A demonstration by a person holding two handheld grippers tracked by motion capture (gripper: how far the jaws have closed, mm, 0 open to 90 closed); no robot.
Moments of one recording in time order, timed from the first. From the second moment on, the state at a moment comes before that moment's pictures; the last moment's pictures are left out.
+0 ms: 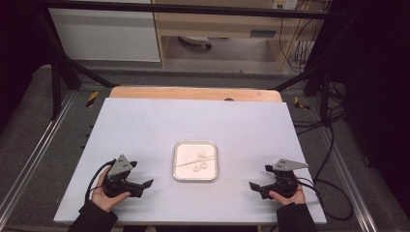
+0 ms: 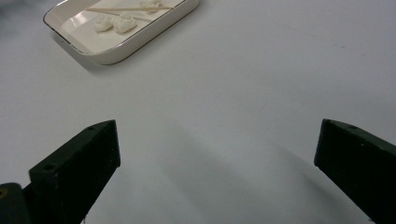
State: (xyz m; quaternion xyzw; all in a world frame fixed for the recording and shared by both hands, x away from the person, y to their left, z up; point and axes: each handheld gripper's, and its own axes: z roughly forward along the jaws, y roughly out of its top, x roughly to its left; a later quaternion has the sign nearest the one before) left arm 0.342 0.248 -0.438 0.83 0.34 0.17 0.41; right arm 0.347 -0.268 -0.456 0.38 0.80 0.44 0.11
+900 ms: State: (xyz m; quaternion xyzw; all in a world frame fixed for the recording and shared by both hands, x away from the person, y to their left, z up) left arm 0.363 0.192 -0.415 0.85 0.31 0.16 0.39; right arm 0.347 -0.267 -0.457 0.38 0.81 0.44 0.11
